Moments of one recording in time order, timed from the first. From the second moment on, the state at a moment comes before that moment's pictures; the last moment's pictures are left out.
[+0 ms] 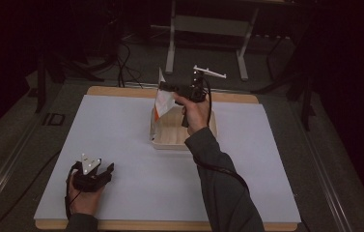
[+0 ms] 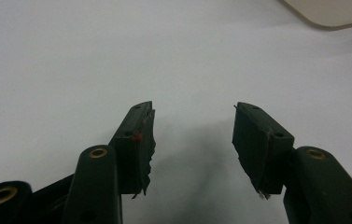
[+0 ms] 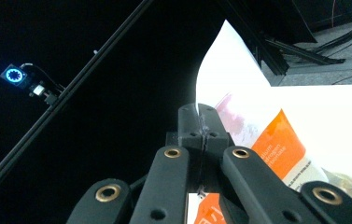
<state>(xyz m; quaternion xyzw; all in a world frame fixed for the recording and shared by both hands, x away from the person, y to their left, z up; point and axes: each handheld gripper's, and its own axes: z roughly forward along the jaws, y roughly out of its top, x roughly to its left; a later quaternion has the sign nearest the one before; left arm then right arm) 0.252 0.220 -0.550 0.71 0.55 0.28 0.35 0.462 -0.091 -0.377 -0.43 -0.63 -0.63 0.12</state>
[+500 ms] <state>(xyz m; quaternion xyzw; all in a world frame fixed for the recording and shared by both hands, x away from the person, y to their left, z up) 0.252 0.220 -0.550 0.71 0.55 0.28 0.35 0.460 -0.092 -0.380 -0.43 -0.65 -0.62 0.09</state>
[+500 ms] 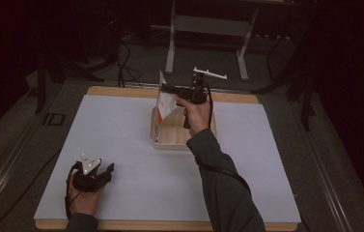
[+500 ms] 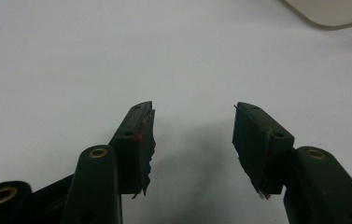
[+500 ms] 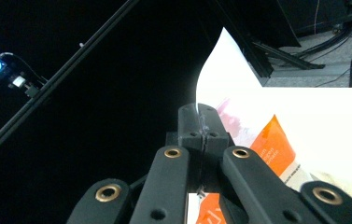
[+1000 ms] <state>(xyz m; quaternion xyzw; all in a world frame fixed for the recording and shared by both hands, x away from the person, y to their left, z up) 0.253 0.220 -0.551 0.71 0.55 0.28 0.35 0.455 -0.090 -0.388 -0.43 -0.67 -0.60 0.07</state>
